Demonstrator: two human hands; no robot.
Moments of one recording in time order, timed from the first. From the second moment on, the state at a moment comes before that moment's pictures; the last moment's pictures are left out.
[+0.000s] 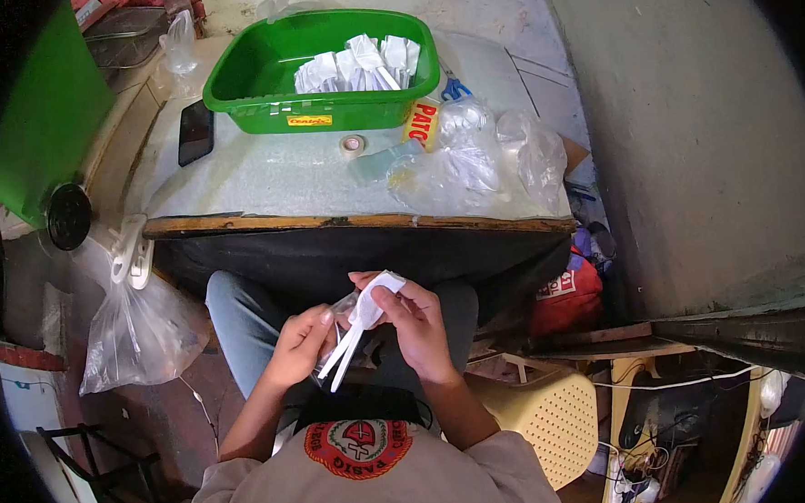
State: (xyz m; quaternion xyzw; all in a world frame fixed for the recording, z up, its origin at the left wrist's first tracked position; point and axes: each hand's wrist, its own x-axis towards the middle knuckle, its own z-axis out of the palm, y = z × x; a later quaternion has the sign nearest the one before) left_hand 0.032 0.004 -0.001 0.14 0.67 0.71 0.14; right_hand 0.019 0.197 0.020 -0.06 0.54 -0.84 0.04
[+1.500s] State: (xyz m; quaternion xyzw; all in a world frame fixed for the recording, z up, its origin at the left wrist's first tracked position) left_hand 0.021 0.017 0.019 -0.02 0.56 0.83 0.01; right_hand -0.002 0.216 0.060 -0.12 0.51 -0.85 -0.09
